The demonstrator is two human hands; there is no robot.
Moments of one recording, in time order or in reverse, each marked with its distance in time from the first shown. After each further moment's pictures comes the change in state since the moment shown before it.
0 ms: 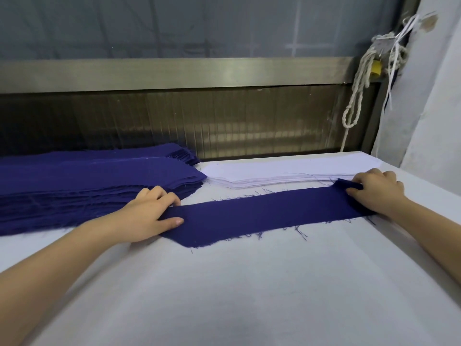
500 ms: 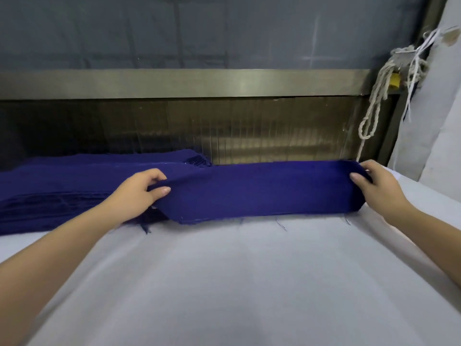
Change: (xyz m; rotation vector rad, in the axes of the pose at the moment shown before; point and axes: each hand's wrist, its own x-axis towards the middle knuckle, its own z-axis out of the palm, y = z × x) left_hand -0.008 -0.025 -0.030 -0.526 0.401 -0.174; right_hand -0.003 -0.032 -0.008 0.773 0.219 -0.232
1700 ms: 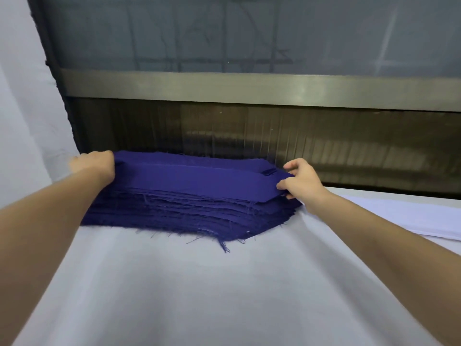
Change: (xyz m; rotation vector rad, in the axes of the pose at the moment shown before) left_hand 0.040 -0.171 -0.153 0.975 0.160 -0.696; right_hand 0.028 -0.190 0.220 0.398 -0.458 0.160
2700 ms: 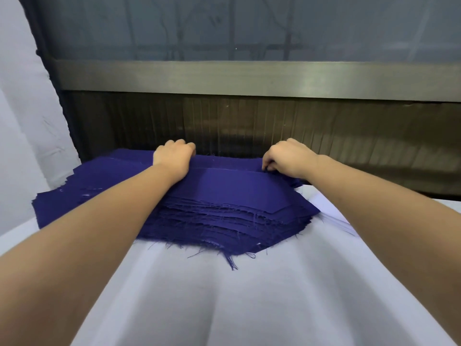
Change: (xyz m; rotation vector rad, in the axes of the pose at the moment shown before) left_hand -0.004 0.125 -0.010 -0.190 0.155 0.452; right_hand 0.072 -0.044 0.022 -1.239 -0.328 -0.647
